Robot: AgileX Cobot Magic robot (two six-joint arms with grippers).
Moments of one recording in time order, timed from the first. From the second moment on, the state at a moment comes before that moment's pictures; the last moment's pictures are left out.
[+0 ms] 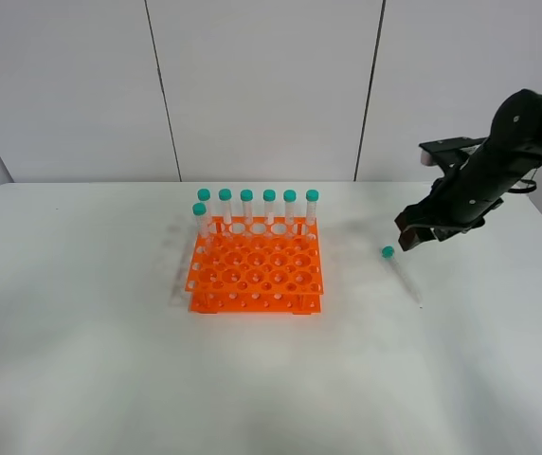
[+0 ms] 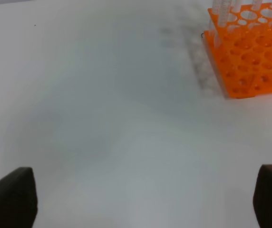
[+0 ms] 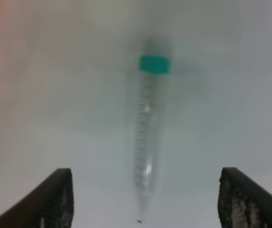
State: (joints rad) left arm -0.04 -0.01 -0.50 -0.10 1.06 0.06; right arm 0.07 1.88 -1.25 0.19 0.70 -0.44
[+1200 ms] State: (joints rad) left arm -0.04 -0.01 -0.50 -0.10 1.06 0.06; right arm 0.07 2.05 -1.25 0.11 0.71 -0.27
